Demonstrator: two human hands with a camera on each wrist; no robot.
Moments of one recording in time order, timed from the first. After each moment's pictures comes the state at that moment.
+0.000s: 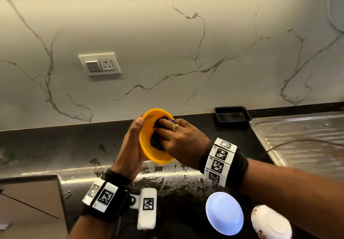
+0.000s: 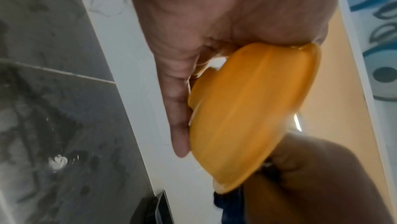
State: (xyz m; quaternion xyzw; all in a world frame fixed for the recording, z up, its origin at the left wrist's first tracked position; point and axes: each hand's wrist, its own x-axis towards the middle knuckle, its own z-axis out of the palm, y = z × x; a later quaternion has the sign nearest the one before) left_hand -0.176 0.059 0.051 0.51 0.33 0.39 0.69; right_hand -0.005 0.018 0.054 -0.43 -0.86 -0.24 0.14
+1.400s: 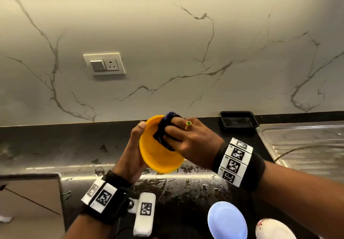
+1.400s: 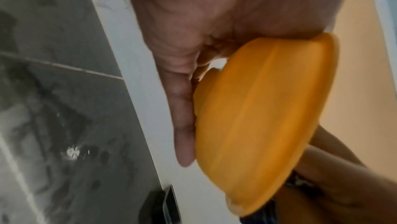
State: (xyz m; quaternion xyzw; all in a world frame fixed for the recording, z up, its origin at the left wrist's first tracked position) left_hand -0.173 0.071 0.044 0.49 0.32 0.38 0.72; right_hand 0.022 0.028 0.063 -0.40 -0.87 -0.25 0.15
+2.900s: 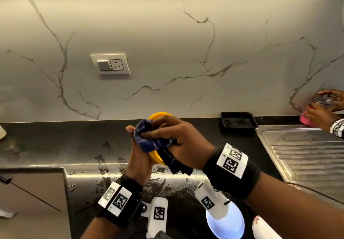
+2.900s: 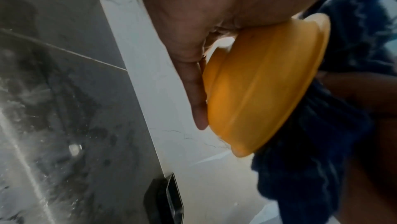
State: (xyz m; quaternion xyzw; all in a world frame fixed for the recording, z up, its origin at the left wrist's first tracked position) left_hand -0.157 0.041 0.036 0.45 0.30 0.52 0.66; right_hand -0.019 0.006 0.083 -0.41 -0.78 0.19 0.42
